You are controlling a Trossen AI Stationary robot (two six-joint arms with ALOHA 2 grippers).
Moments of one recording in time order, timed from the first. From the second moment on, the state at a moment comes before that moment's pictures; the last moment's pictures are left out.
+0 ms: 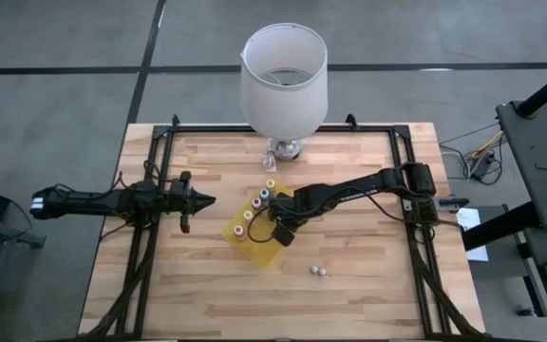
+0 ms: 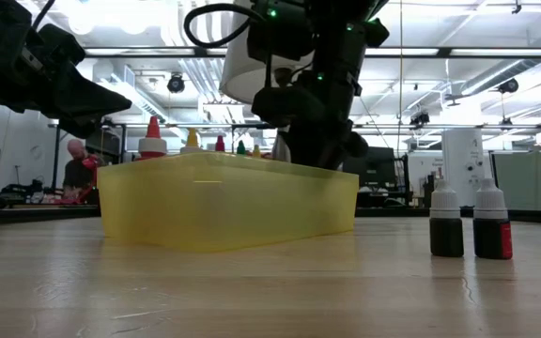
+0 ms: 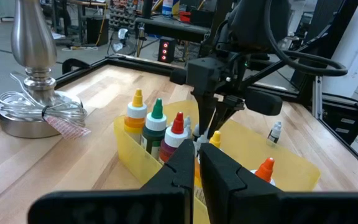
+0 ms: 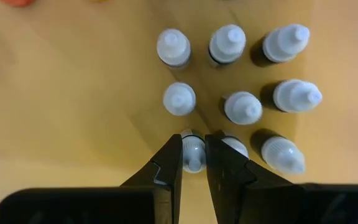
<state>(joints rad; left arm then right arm) 0.01 0.26 0.04 0.07 -0.10 -0.18 0.06 2.01 1.45 -0.72 0.08 0.68</state>
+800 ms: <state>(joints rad) 0.01 0.26 0.04 0.07 -0.10 -0.18 0.06 2.01 1.45 -0.70 0.08 0.68</state>
